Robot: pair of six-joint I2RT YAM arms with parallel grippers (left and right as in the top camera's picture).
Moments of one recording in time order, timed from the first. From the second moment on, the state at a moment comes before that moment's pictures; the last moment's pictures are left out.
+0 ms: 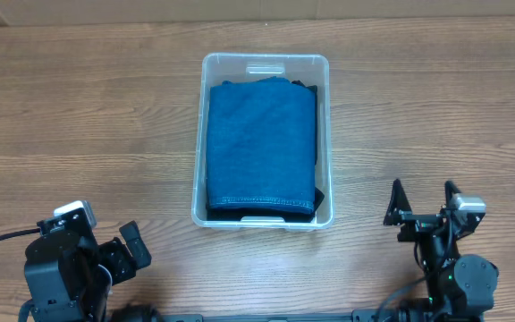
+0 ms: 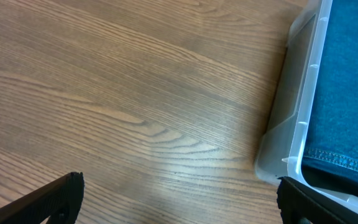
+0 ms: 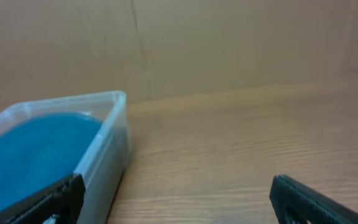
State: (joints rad) left arm 0.14 0.54 0.99 -1.27 -0.06 -0.24; right arm -0.01 0.06 0.25 -0.26 -0.03 0.13
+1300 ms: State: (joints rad) left arm 0.14 0.54 0.99 -1.27 -0.06 -0.24; right arm -0.01 0.01 0.02 -0.03 0.05 0.05
